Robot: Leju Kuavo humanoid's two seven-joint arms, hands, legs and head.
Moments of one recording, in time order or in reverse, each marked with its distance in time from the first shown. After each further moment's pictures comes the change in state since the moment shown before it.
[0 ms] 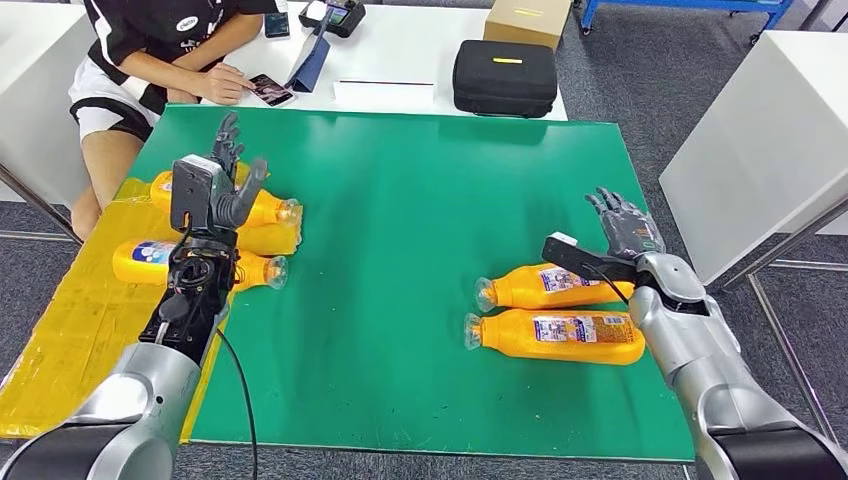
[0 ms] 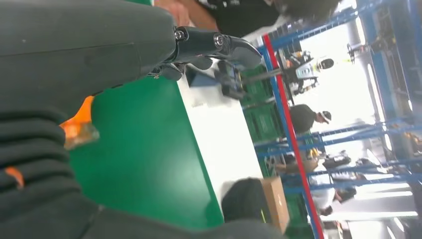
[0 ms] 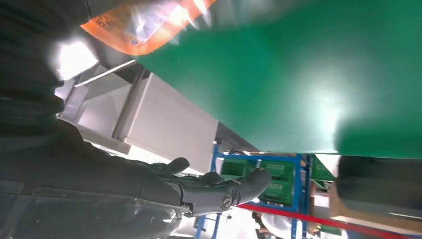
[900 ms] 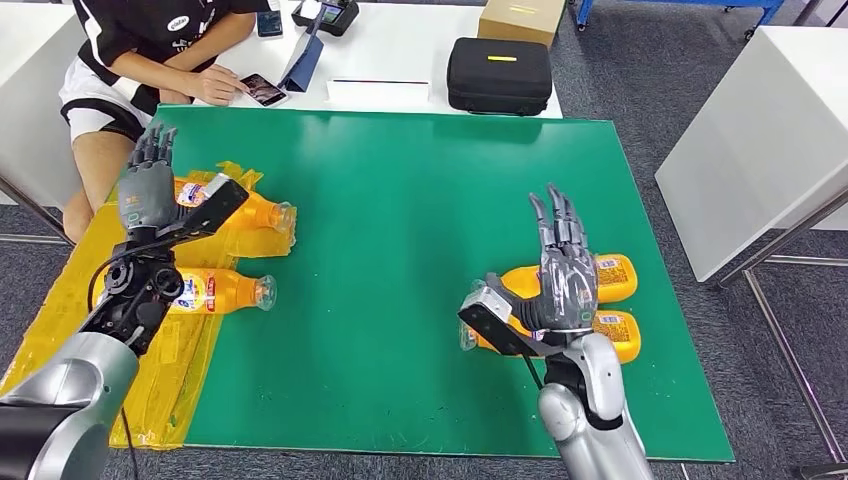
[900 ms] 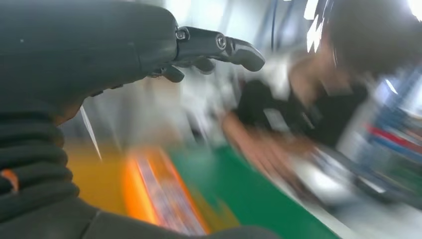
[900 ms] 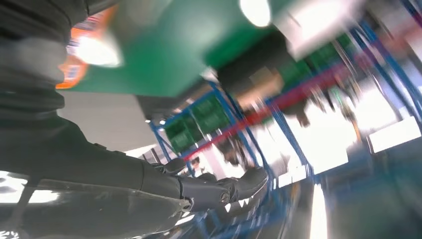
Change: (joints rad) left arm -0.079 0.219 -0.161 0.190 -0.585 0.500 0.324; right arm 0.522 0.287 0.007 -0.860 -0.026 -0.281 0.053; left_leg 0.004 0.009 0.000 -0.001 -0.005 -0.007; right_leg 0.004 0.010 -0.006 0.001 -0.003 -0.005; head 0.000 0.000
